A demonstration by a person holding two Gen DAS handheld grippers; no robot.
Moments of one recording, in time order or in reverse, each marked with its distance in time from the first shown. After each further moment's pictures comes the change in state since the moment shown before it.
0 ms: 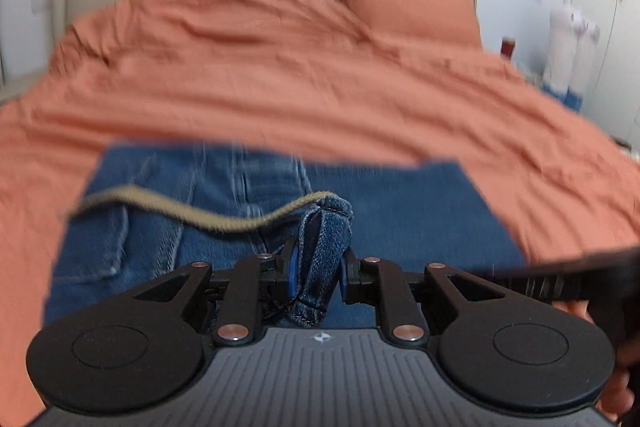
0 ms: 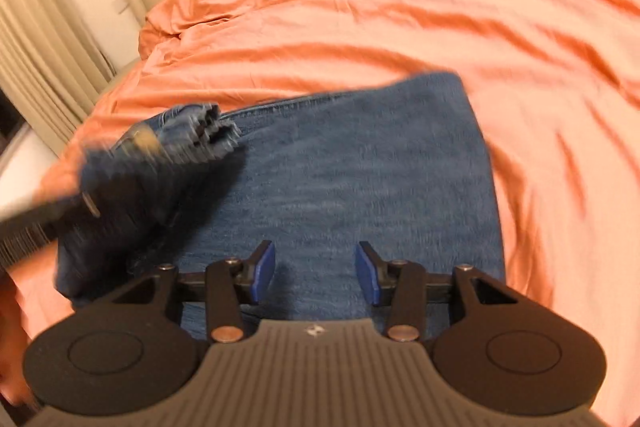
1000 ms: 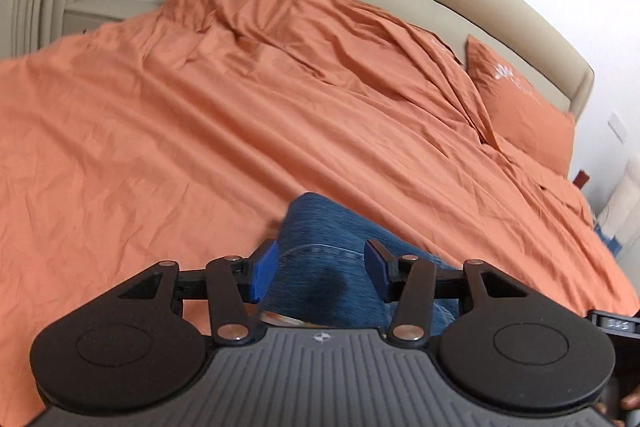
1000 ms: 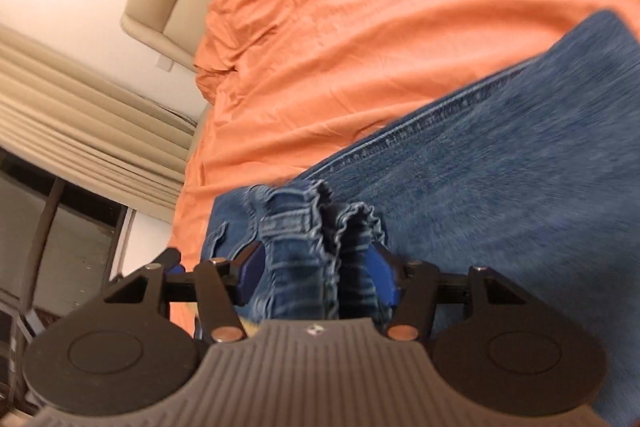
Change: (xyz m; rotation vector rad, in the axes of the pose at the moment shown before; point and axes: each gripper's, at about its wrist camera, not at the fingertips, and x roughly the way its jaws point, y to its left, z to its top) left arm 0.006 0.200 0.041 -0.431 -0.123 0.066; right arm 0.093 0.016 0.063 0.356 0.093 0.386
